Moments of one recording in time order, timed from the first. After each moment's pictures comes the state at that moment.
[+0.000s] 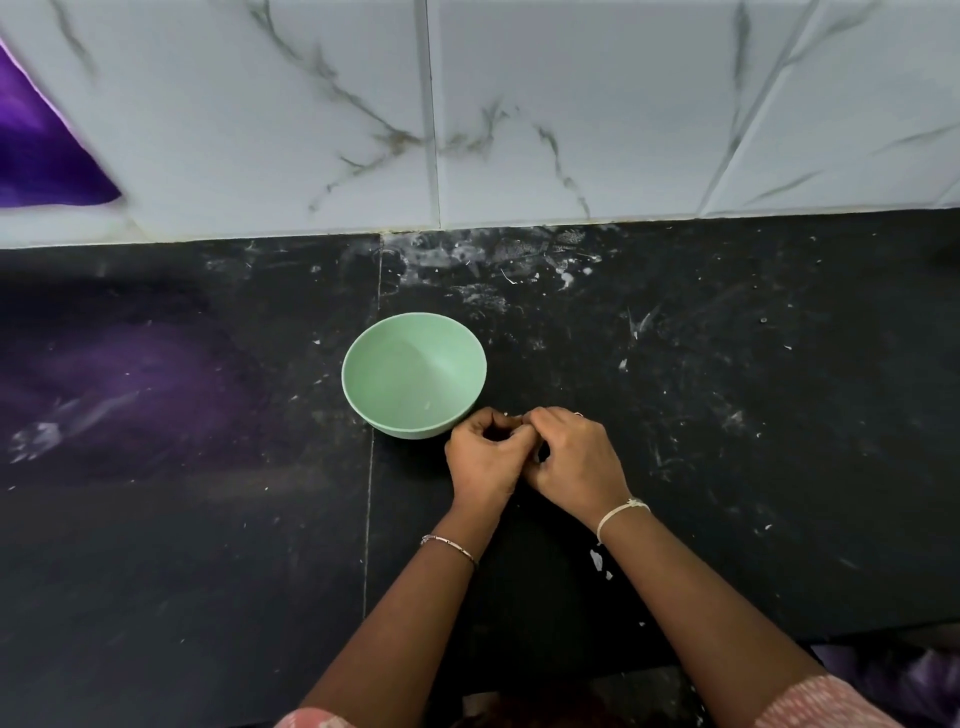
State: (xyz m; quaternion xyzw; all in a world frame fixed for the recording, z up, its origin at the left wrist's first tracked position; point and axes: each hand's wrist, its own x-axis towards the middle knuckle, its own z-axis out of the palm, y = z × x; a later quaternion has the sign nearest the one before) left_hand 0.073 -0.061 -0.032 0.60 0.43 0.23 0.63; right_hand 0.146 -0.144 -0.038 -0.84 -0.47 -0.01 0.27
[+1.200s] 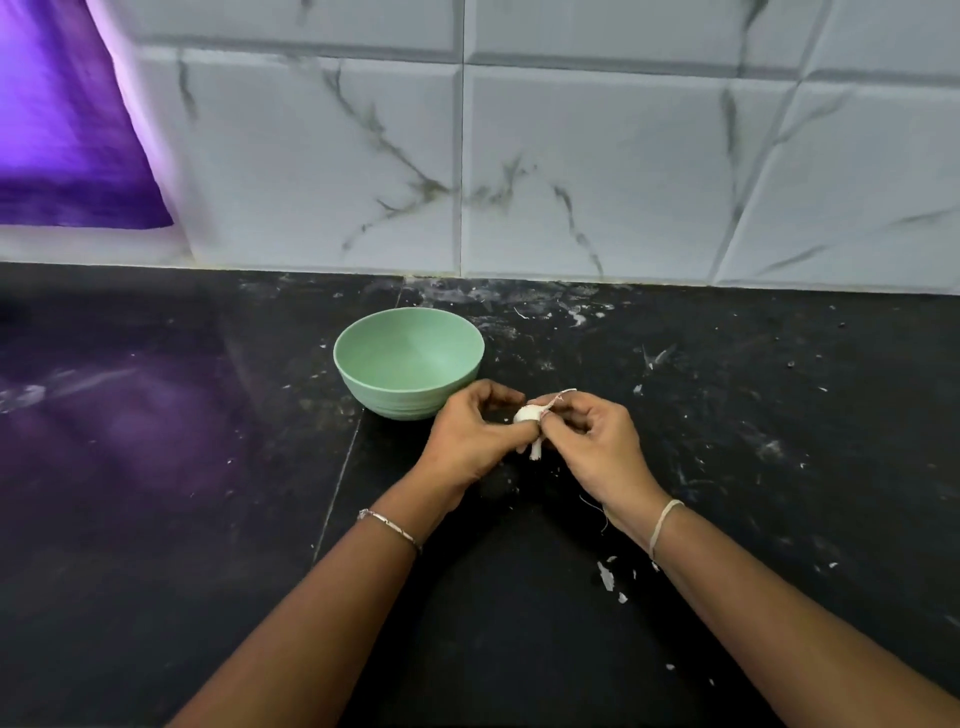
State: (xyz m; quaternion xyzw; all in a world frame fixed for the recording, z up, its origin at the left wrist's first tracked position) left_hand 0.071 -0.038 -0.058 0.69 0.24 0.24 0.63; right_hand 0.162 -0.149 -0.061 -0.68 -0.33 0.14 0.64
